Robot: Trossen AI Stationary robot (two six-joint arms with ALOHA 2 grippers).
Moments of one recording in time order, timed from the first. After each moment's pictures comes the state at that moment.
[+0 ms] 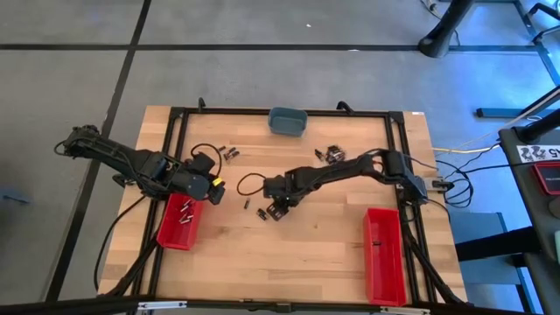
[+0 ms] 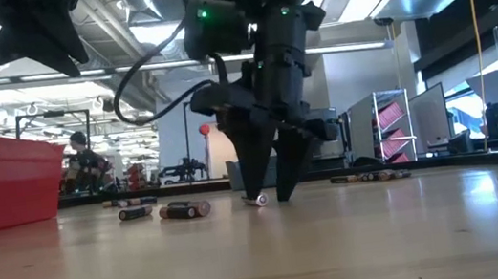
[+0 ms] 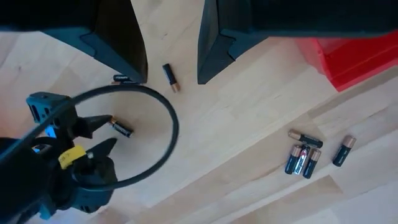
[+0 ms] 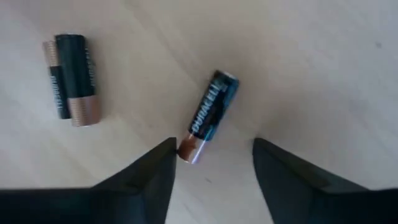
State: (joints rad) left arm -0.35 1.01 0.92 -0.96 -0.52 -1.15; right arm 0.07 2.19 1.61 -0.75 -0.07 0.84
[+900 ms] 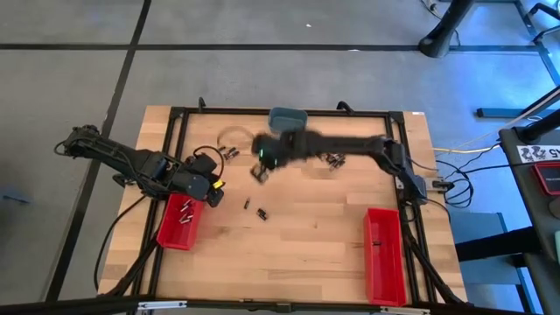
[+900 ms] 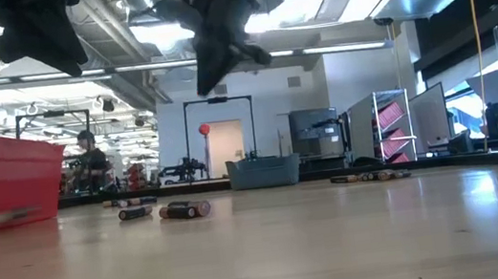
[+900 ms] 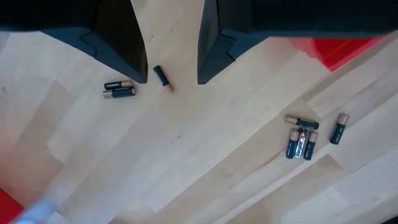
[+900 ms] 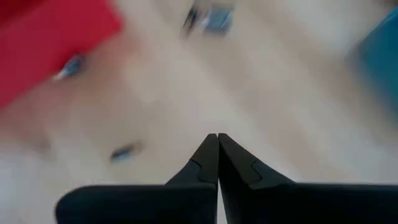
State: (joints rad) left arm -0.35 1.01 0.92 -0.96 -0.52 -1.01; right arm -0.10 2.17 2.12 -0.98 0.15 0.55
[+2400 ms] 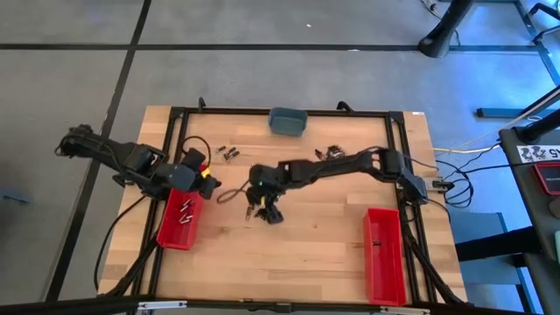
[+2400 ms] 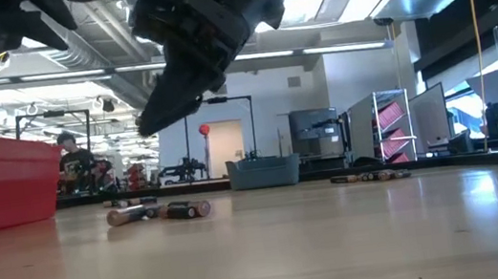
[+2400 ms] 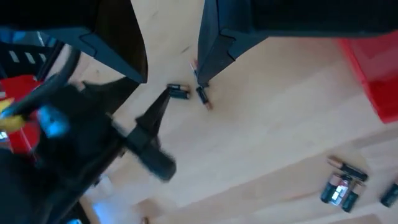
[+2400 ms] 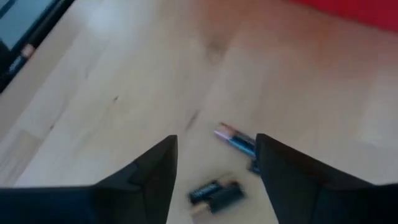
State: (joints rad) left arm -0.35 0.88 0.94 -0.93 -0.43 -1.28; right arm 0.05 2.21 1.77 -0.44 -0.37 -0.24
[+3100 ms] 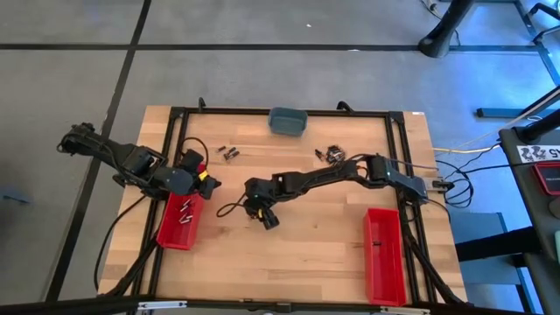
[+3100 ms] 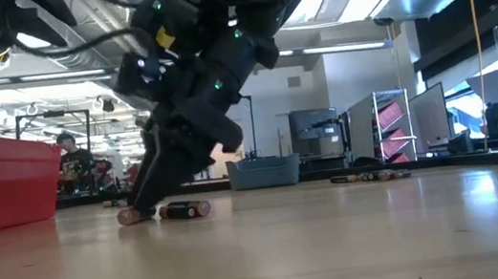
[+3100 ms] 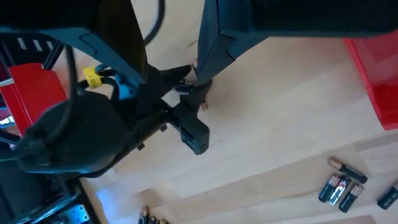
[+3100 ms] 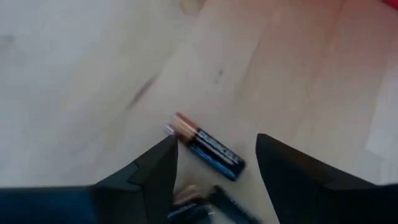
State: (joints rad) left arm -0.40 0.89 0.94 -0.93 -0.50 -1.36; right arm 0.06 2.35 1.77 -0.32 -0.19 -0.42
